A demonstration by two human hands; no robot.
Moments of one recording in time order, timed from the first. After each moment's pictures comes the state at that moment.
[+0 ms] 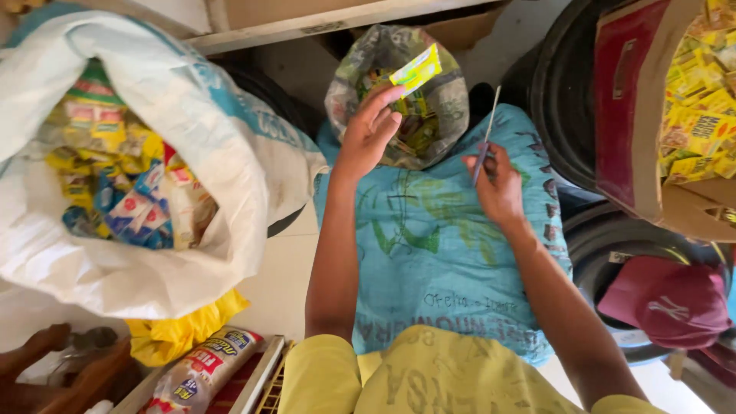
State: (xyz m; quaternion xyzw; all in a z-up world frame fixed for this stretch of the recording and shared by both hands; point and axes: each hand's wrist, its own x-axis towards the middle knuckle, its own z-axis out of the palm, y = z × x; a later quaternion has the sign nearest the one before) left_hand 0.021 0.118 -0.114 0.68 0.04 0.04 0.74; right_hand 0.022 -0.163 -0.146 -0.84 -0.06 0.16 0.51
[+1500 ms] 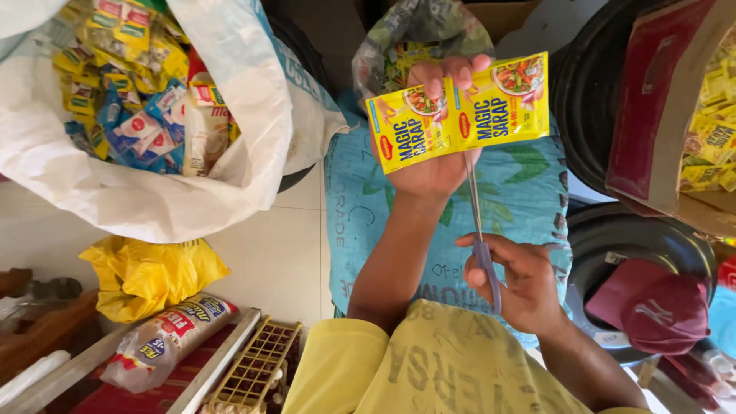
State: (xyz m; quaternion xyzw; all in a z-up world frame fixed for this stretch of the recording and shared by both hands) left_hand -0.004 0.018 0.037 0.02 -0.14 0.22 0.97; right_hand -0.071 -0.172 0.083 -0.70 -0.20 0.33 0.60
